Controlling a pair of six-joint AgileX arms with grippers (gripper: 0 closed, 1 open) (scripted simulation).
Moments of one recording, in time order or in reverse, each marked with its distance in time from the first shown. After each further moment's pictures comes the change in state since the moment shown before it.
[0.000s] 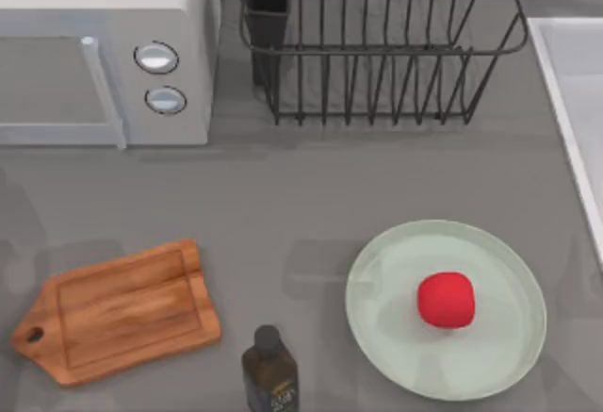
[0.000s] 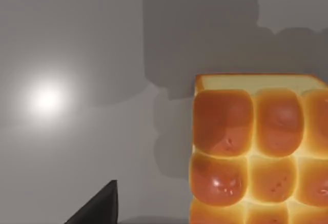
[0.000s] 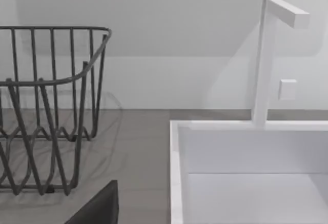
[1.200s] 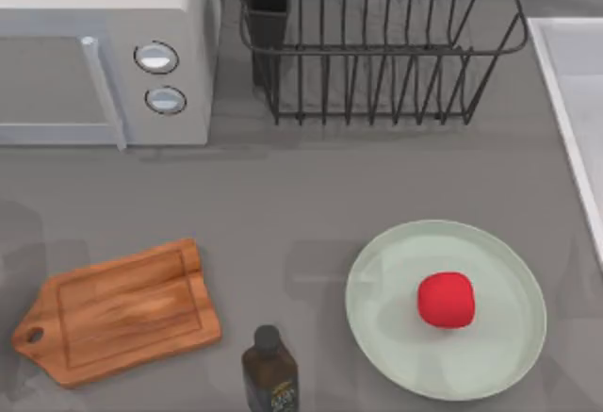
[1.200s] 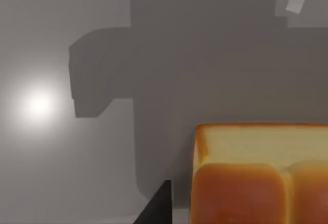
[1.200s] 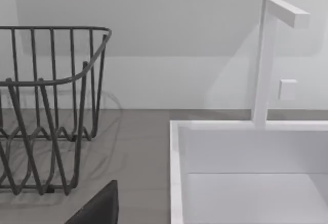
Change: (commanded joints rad) left arm 0.004 0.103 -0.105 0.211 0.000 0.007; right arm 0.000 0.000 0.000 0.000 0.000 0.000
